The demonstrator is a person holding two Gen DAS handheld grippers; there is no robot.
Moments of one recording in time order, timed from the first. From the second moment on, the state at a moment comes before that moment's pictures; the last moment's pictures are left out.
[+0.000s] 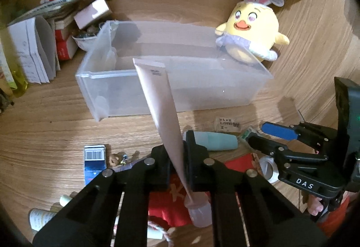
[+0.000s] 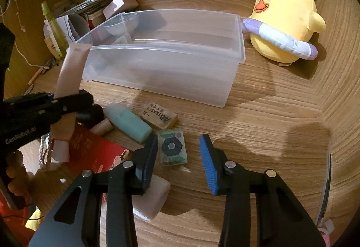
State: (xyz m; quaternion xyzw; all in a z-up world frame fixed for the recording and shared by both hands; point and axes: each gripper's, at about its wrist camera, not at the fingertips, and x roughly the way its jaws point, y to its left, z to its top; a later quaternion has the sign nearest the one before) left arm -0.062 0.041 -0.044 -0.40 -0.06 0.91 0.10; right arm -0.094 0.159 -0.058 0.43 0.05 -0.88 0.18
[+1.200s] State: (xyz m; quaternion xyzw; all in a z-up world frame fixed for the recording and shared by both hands) left arm -0.049 0.007 0.047 -0.28 -0.08 0.95 0.08; right arm -0.116 0.172 -0.049 0.43 0.05 -0.88 0.20
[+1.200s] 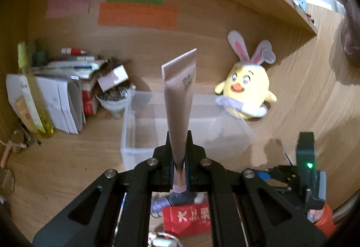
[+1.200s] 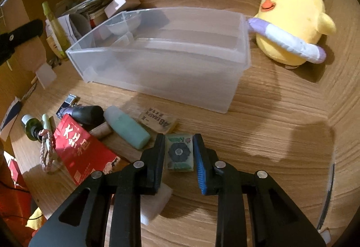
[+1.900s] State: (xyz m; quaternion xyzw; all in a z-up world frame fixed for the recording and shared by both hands) left arm -0.096 0.005 0.064 -0.27 -0.06 0.96 0.04; right arm -0.123 0.166 0.045 0.30 0.02 -0.93 0.23
